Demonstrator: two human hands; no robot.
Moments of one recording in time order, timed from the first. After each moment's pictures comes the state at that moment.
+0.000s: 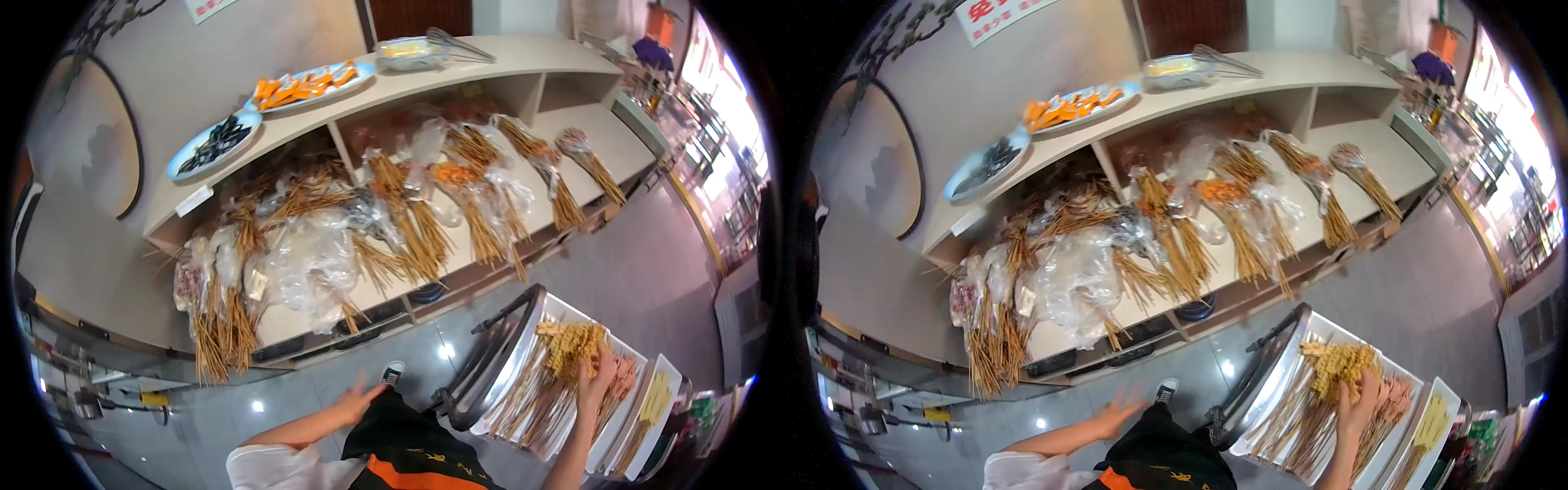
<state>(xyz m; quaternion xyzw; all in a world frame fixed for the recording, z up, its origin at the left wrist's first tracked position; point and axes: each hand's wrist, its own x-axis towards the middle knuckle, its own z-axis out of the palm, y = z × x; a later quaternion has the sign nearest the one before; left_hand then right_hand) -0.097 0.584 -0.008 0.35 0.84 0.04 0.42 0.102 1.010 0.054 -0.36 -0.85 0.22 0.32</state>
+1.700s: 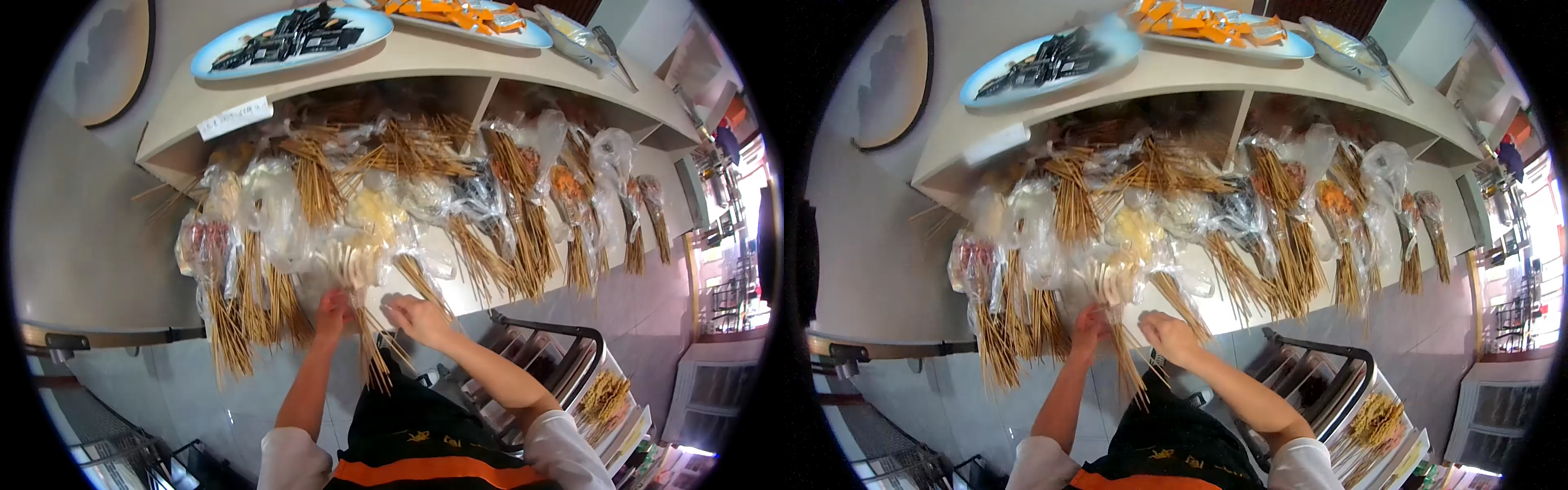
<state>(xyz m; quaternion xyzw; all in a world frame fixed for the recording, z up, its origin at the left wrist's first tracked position) -0.313 0.445 -0.075 -0.23 0.65 0.71 0.17 -0.295 0.651 -0.007 0.12 -0.88 0.45 -0.09</state>
